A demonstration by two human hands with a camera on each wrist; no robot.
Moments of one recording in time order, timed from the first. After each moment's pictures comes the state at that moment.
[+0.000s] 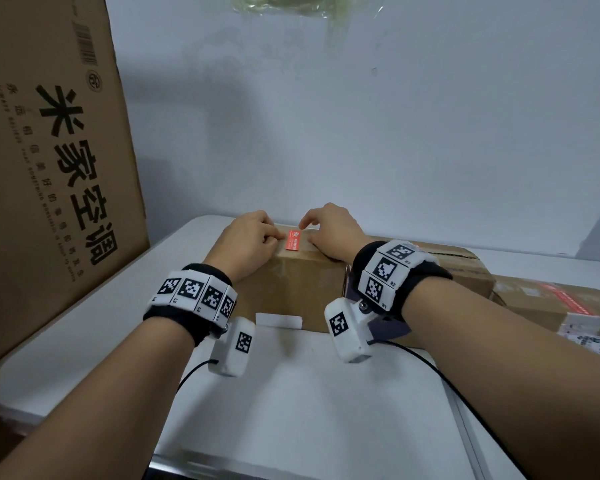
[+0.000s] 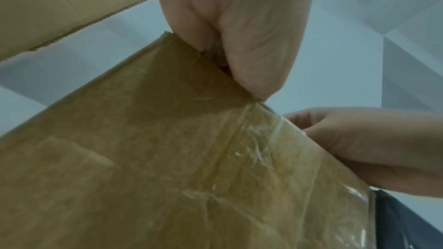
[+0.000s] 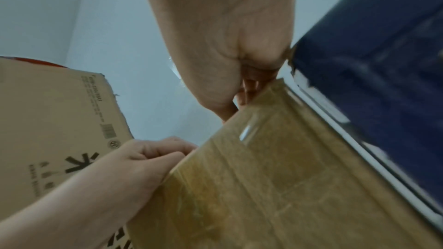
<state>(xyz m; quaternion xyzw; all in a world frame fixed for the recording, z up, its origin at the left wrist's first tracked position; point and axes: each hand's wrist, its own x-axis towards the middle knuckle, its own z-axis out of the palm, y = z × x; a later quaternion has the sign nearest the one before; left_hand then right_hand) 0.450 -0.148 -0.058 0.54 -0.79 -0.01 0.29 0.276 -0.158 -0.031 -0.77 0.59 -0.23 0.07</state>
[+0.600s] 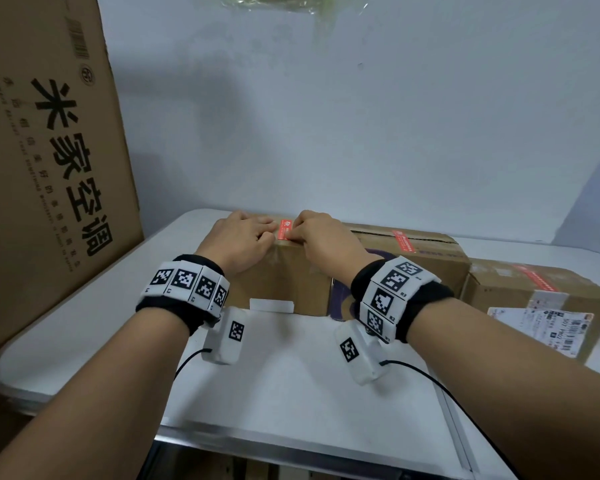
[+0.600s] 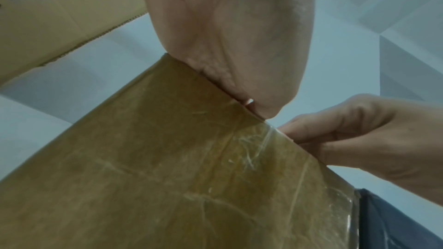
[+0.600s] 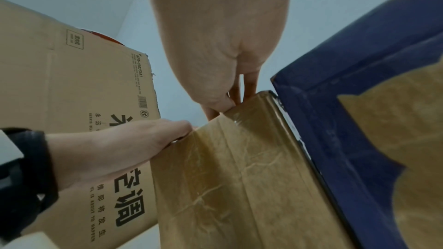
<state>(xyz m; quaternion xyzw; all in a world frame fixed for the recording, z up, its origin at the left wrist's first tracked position) 0.449 -0.128 -0.058 0.57 -0.80 -0.01 0.17 0.273 -0.103 -0.040 -0.85 0.50 -0.15 -0.05</state>
